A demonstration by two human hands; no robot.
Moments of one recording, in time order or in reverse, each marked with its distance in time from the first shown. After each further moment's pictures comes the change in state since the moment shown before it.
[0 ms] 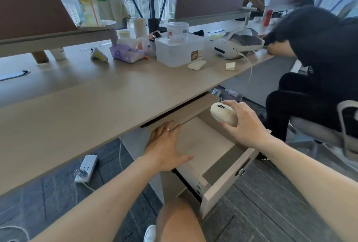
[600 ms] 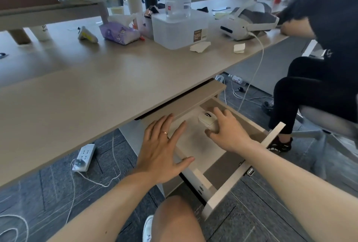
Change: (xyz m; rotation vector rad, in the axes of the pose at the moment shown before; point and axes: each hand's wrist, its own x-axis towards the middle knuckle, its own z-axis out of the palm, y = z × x) left_hand 0.001 -0.016 0.043 0.264 0.243 0.104; right_hand 0.017 0.008 0.086 -0.108 -0.241 0.146
